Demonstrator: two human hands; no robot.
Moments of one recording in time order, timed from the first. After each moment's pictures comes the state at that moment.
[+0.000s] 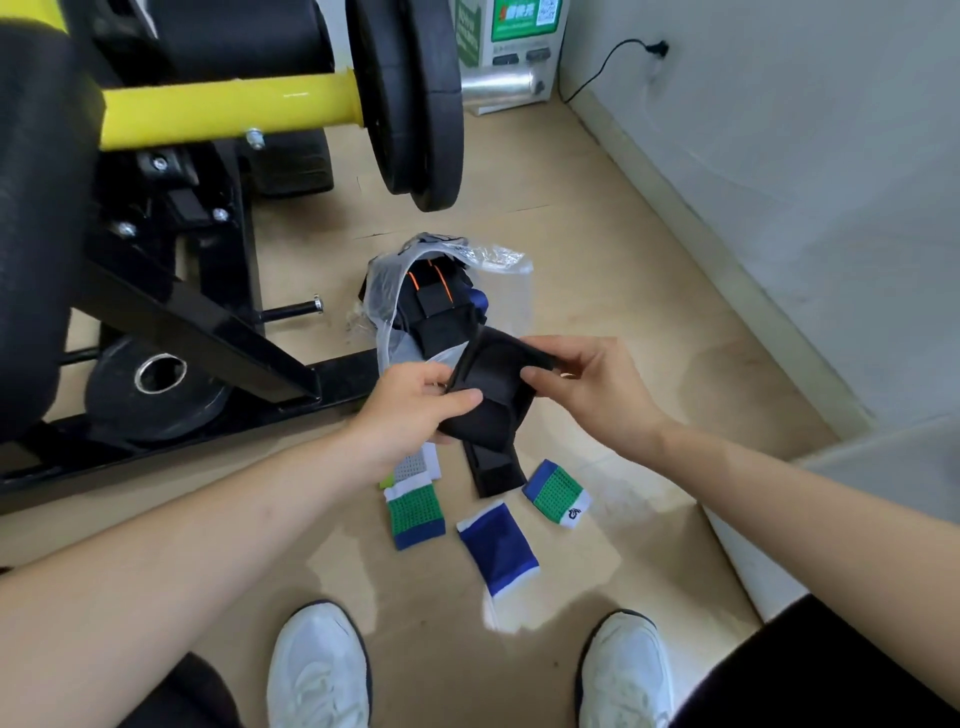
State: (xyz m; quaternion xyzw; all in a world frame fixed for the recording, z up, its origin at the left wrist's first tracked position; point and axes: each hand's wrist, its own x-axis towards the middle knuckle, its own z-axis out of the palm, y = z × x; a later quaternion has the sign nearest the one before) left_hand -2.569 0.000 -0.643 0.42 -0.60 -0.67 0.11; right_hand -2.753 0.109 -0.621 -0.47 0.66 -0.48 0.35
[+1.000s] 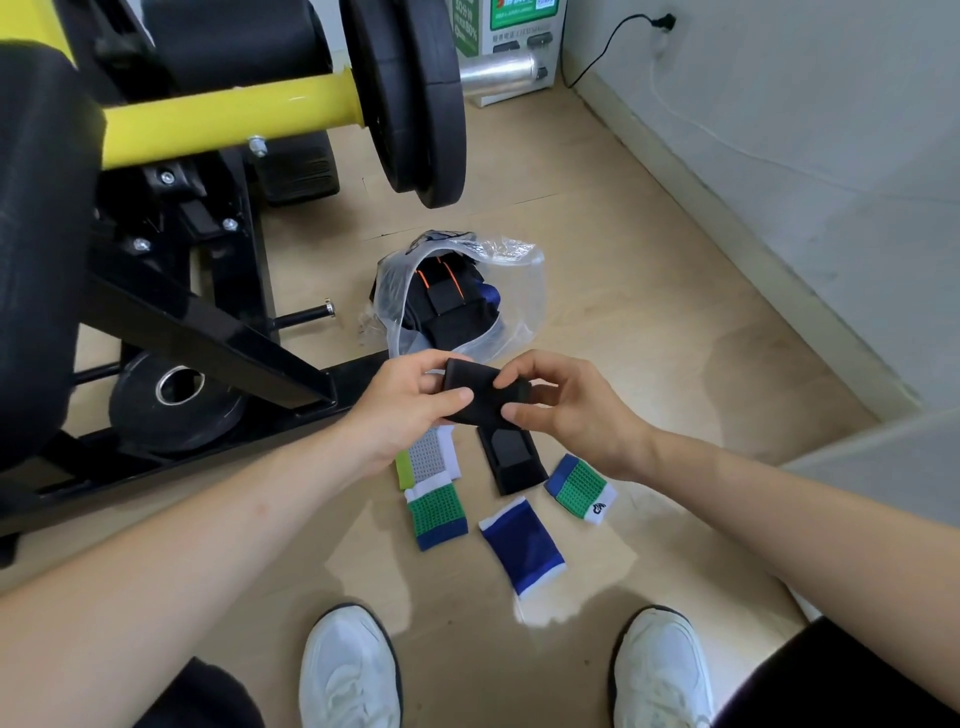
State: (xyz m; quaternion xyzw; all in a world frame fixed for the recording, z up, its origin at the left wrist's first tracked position) left_hand -2.557 -0.017 -0.644 0.39 -0.63 -0.66 0.11; right_hand -2.729 0.107 -0.646 -0.41 0.63 -0.48 0.45
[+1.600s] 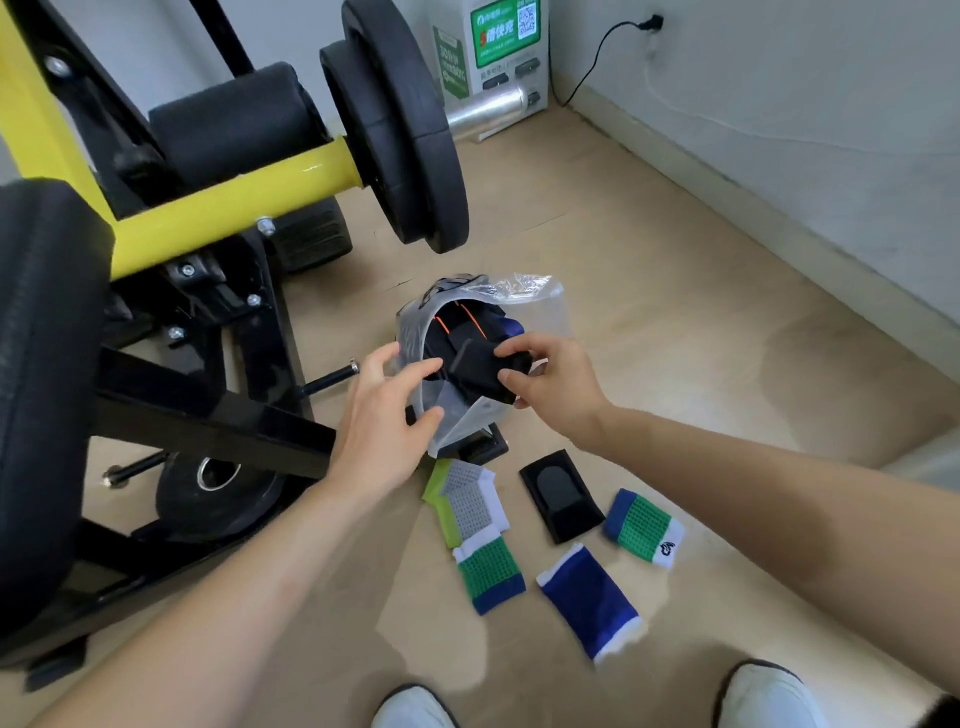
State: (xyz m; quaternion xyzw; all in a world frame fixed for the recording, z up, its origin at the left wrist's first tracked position) left_hand -2.550 -0.075 -0.653 0.43 -0.87 -0.22 0.11; right_hand -2.740 0.012 -0.689 -0.32 0.72 -0.53 0.33
